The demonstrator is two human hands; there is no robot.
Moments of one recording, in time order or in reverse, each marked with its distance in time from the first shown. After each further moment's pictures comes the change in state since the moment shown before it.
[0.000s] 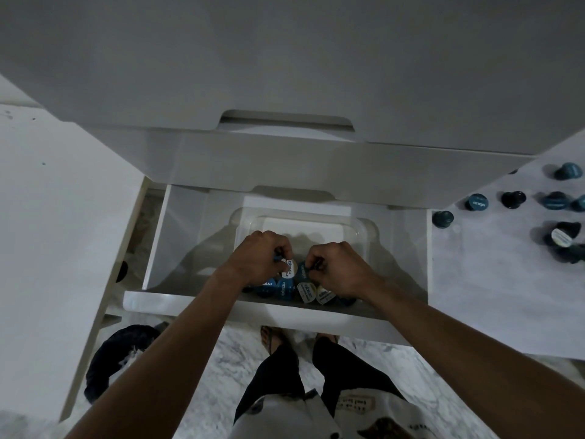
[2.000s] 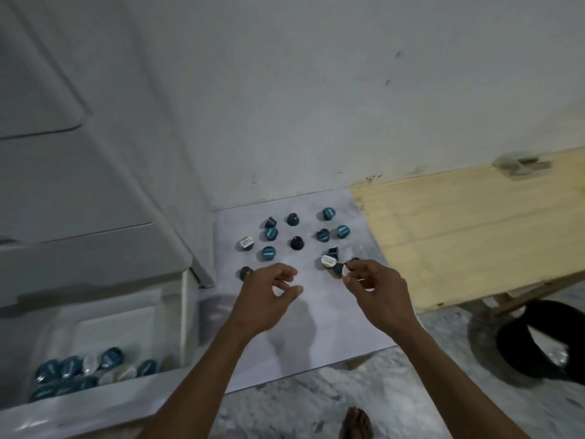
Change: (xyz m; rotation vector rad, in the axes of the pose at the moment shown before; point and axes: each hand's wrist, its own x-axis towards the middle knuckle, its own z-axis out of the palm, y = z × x) left_hand 0.033 0.371 0.164 -0.267 0.268 0.350; right_hand -0.311 0.216 -0.222 0.326 0.908 0.233
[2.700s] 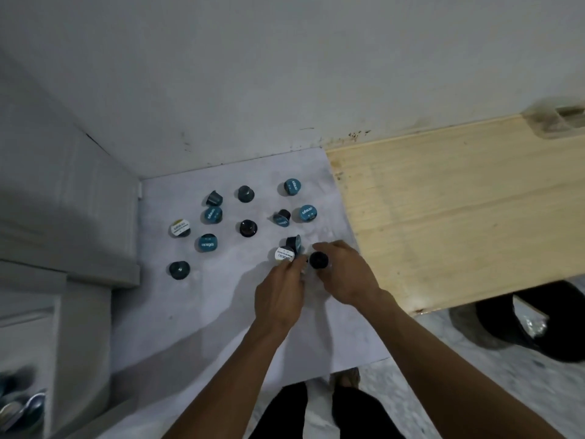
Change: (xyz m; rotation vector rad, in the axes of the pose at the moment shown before) left_hand 0.107 -0.018 0.189 0.416 -0.140 -0.178; right_hand 0.148 0.124 0.009 -0.429 -0.430 -0.046
